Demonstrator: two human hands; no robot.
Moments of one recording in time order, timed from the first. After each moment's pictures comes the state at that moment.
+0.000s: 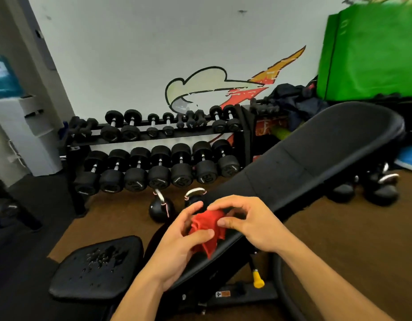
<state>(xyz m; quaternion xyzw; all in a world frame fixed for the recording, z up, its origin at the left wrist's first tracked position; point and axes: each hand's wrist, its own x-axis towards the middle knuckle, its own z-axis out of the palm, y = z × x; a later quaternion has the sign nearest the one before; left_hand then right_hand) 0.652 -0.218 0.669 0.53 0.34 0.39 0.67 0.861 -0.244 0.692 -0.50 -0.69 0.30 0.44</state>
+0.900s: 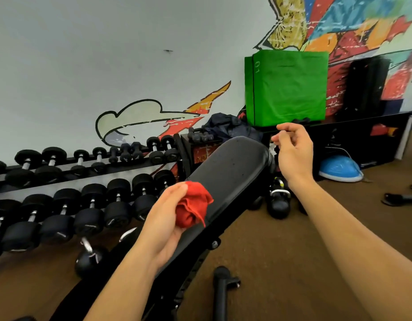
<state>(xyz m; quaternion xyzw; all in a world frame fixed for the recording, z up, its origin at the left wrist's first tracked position) 0.928 -0.218 0.774 0.50 0.28 0.43 0.69 1.208 -0.254 0.816 -0.55 -0.38 -0.05 0.74</state>
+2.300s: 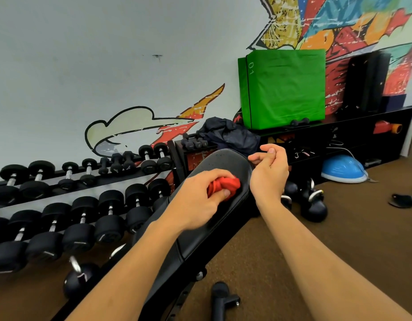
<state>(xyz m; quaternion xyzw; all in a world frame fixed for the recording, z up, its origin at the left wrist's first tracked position) 1.064 -0.154 0.810 0.90 0.21 0.31 0.22 1.237 -0.186 0.793 -0.57 -0.23 -0.06 0.79</state>
